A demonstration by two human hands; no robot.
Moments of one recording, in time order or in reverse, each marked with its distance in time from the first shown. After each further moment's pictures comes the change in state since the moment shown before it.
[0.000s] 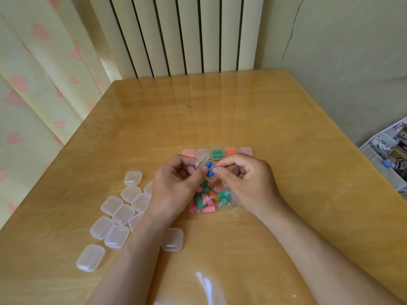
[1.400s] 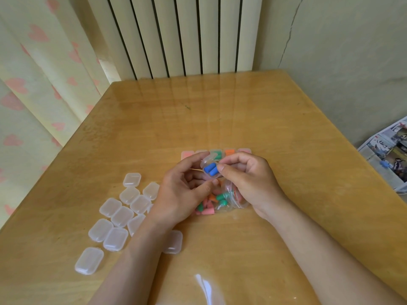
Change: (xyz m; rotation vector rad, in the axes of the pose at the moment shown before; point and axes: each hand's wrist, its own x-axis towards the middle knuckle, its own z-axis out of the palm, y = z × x) left_hand -0.006 0.005 0.005 -0.093 -0.230 0.032; right_hand 0.006 -0.014 -0.006 0.286 -0.041 0.409
